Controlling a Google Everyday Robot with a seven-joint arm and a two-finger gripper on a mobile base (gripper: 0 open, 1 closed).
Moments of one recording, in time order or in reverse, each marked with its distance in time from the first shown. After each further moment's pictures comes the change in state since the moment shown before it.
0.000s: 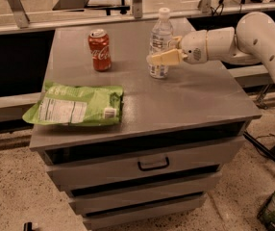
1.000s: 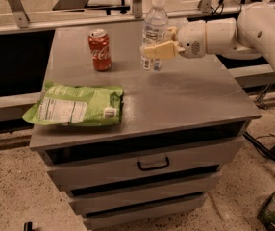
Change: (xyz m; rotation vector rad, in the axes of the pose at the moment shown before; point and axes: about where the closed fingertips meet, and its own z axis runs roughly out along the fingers) arm -0.049 0.044 0.003 -0.083 -0.075 -0.075
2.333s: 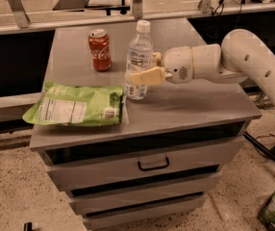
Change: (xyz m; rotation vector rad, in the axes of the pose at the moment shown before) arm 0.024 0.081 0.030 -0.154 -0.043 0.089
